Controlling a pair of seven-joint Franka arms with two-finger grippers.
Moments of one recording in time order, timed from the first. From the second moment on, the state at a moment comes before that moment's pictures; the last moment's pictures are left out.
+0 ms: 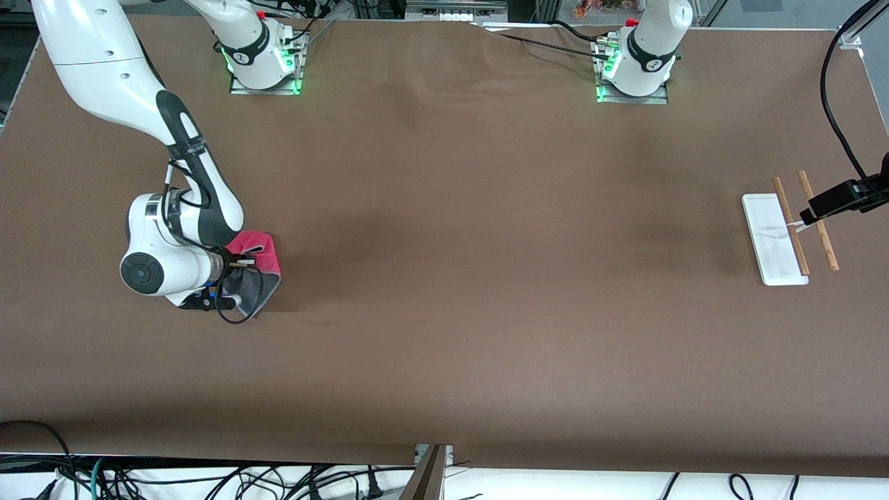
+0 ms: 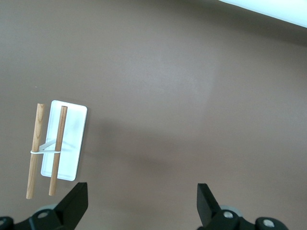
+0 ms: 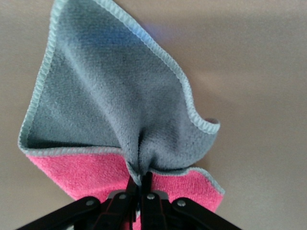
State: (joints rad) left arm 0.04 0.15 0.08 -1.44 -0.05 1.60 -0.14; right arm 0.04 0.66 0.03 -1.72 -0.02 2.03 0.08
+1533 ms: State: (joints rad) left arm 0.05 0.15 0.08 -1.44 -0.06 1.60 -0.14; right arm 0.27 0.61 0.30 -1.28 0.07 1.89 0.31
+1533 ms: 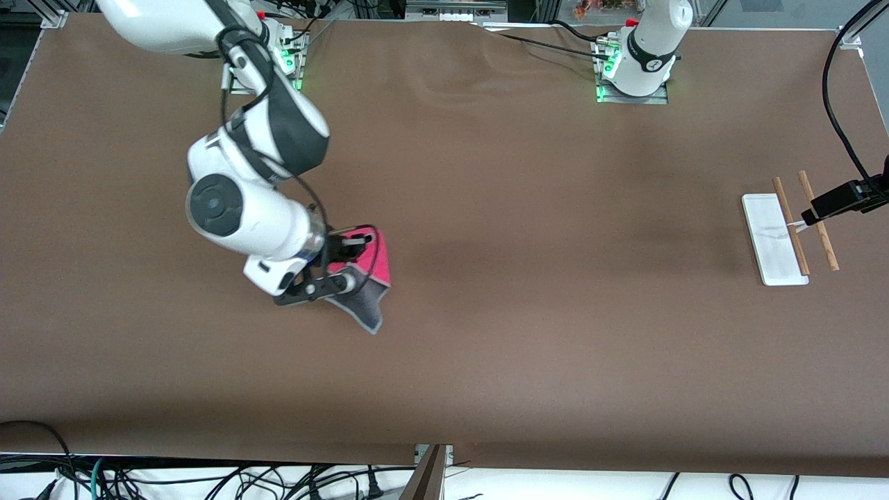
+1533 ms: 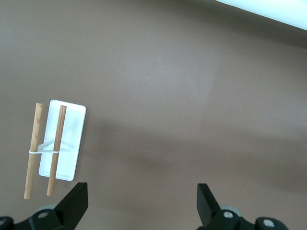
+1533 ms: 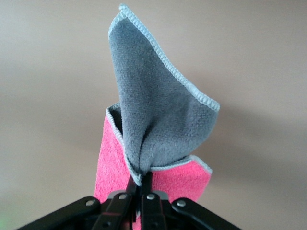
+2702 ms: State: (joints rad) left arm -0.08 0.30 0.06 -1.44 -0.22 1.61 -0.08; right arm 0.50 0.61 0.30 -1.21 0.07 1.98 0.45
